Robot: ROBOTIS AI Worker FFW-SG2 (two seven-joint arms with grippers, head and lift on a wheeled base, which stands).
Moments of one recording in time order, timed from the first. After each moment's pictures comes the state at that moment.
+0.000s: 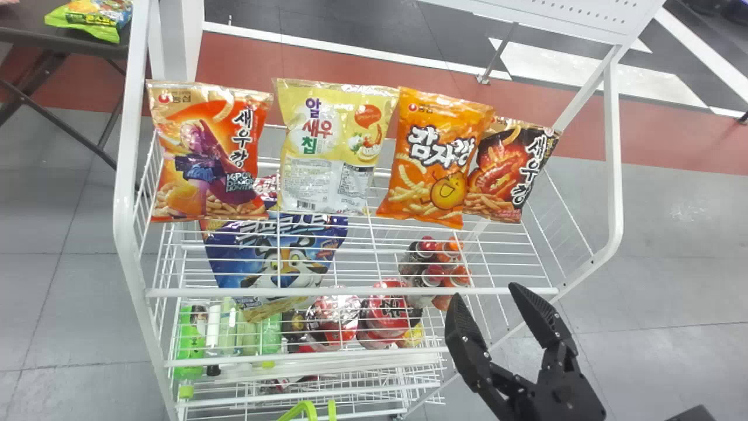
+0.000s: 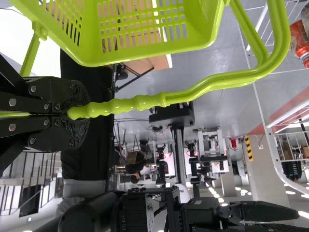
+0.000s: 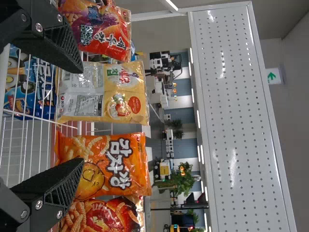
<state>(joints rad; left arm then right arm) 0.60 0.00 -0.21 -2.24 0.36 1.55 -0.77 1.04 -0.27 -0.13 -2.19 -0.36 -0.42 0.14</state>
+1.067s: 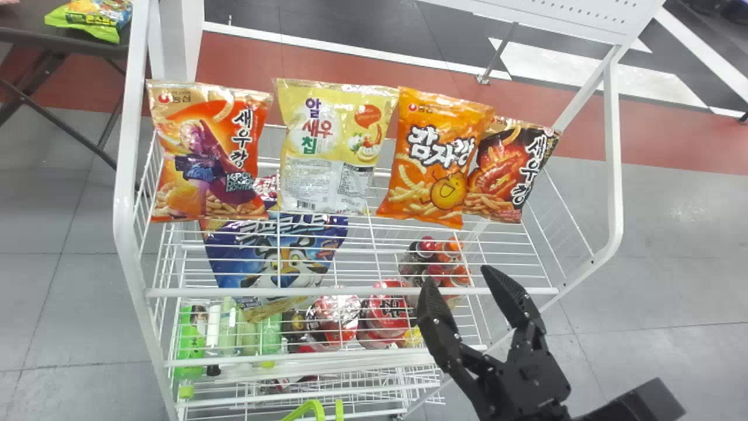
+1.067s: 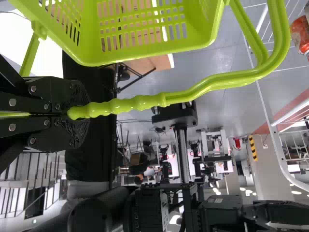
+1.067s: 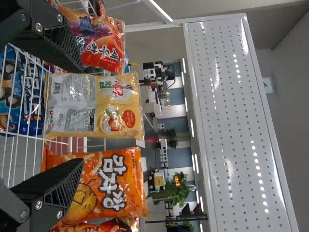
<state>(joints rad) 0.59 0.00 -0.23 -2.23 0.35 1.55 -0.77 0.93 -0.26 -0.07 -2.16 -0.33 -0.37 0.16</state>
